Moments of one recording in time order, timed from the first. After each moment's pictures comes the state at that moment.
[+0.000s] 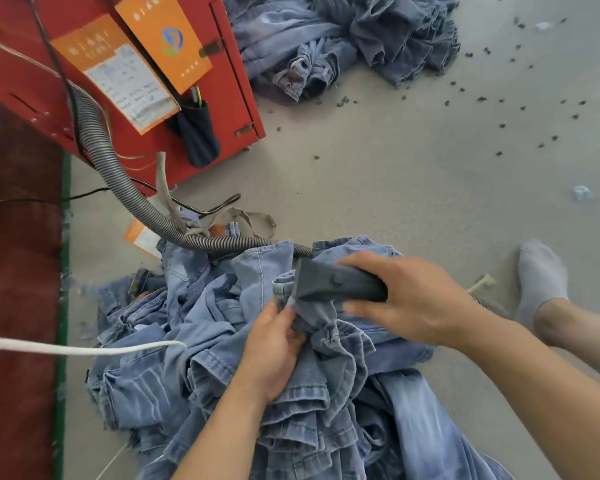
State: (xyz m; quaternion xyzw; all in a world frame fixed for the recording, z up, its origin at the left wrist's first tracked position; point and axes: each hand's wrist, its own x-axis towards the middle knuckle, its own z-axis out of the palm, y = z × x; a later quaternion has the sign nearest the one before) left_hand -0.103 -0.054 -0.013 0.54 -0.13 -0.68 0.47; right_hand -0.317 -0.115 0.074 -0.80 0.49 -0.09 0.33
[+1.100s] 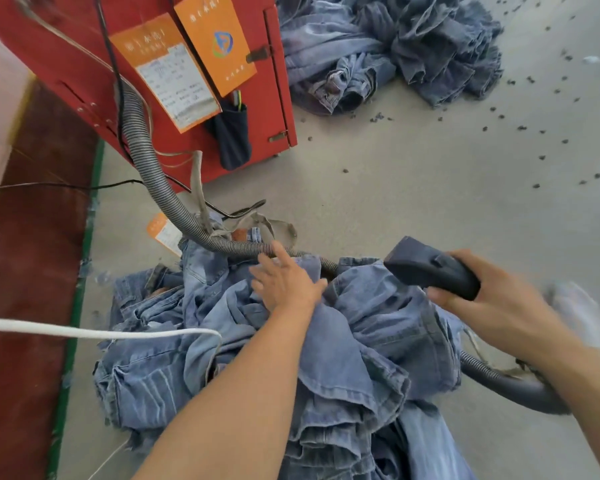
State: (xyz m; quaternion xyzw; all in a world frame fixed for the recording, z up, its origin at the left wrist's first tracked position) left_hand -0.098 -0.164 -0.023 0.85 -0.44 -0.29 -0.01; right_hand -0.360 -0.138 0.065 -0.66 0.65 -0.12 0.36
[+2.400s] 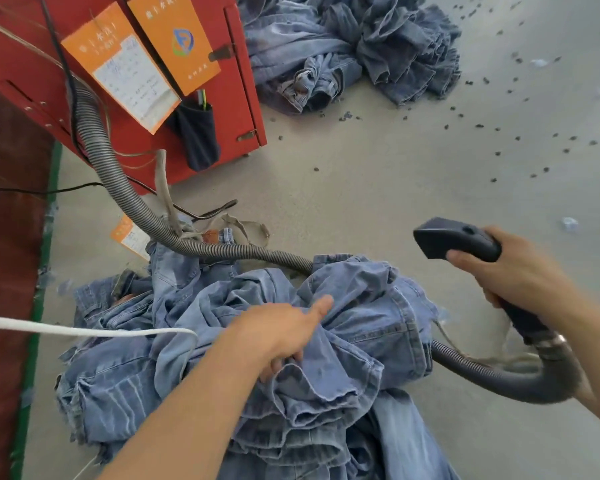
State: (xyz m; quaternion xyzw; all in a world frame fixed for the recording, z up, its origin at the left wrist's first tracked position) left_hand -0.100 -0.122 0.034 0.65 -0.57 -0.45 -0.22; right_hand -0.424 -0.165 0.069 -0.57 0.74 -0.12 0.34
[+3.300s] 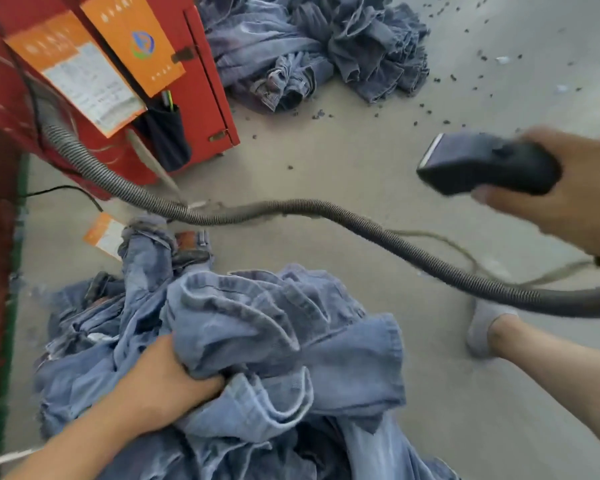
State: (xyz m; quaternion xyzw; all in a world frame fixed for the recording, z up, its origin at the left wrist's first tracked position) left_hand -0.026 -0.043 0.069 0.67 -0.55 -0.49 0.06; right_hand -0.475 -0.175 0.187 -0.70 0.69 -0.14 0.14
